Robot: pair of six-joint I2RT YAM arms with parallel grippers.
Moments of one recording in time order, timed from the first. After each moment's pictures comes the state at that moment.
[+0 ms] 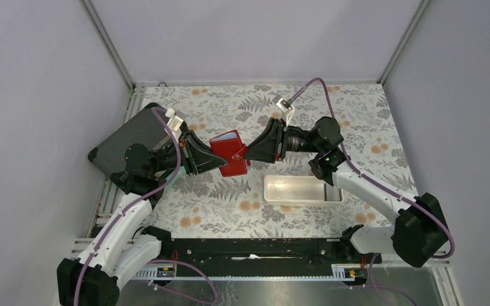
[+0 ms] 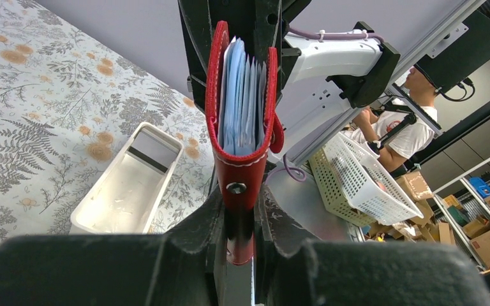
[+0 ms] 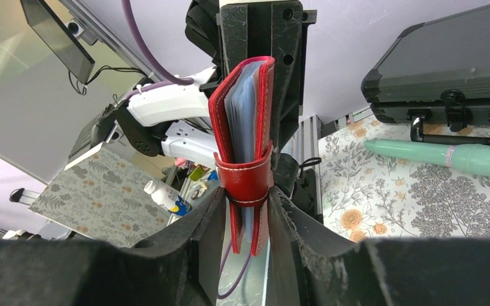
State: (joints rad) left arm -0.28 0.85 0.61 0.62 1.10 -0.97; right arm 0.63 1.28 0.87 0.72 -0.96 0.93
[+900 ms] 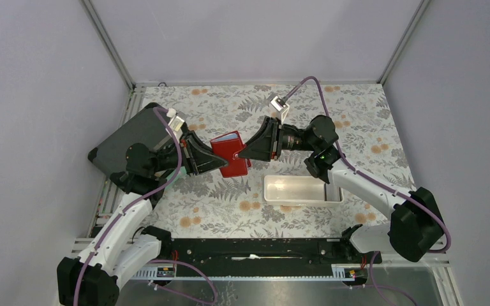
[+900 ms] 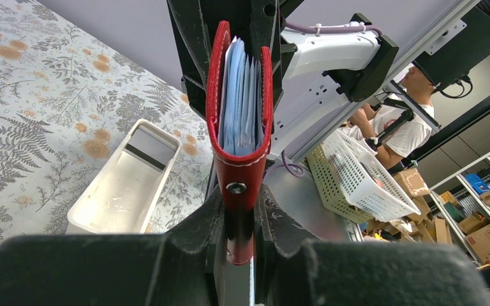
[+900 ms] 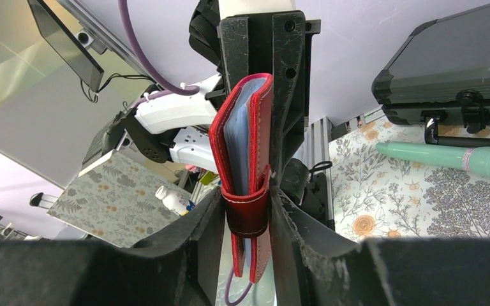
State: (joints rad) left arm -0.29 0.85 0.61 0.62 1.11 -0.97; right arm 0.66 1.33 0.90 0.76 -0.94 0.99
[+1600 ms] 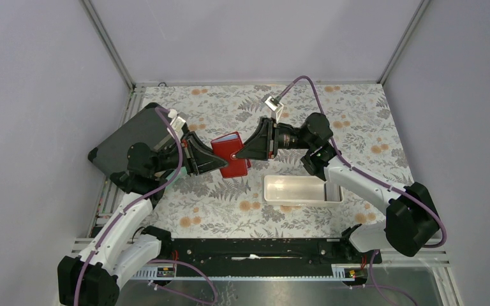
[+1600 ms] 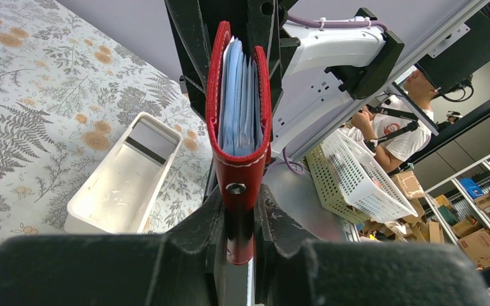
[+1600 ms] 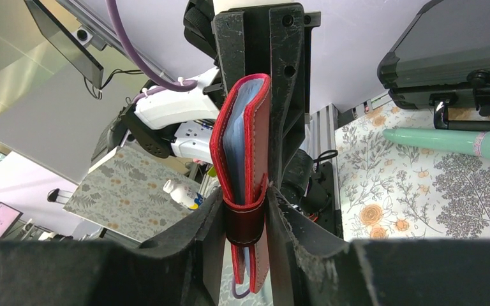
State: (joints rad) left arm -0.29 0.86 0.60 0.61 1.11 -0.97; right arm 0.66 1.38 0.93 0.74 -0.97 1.01
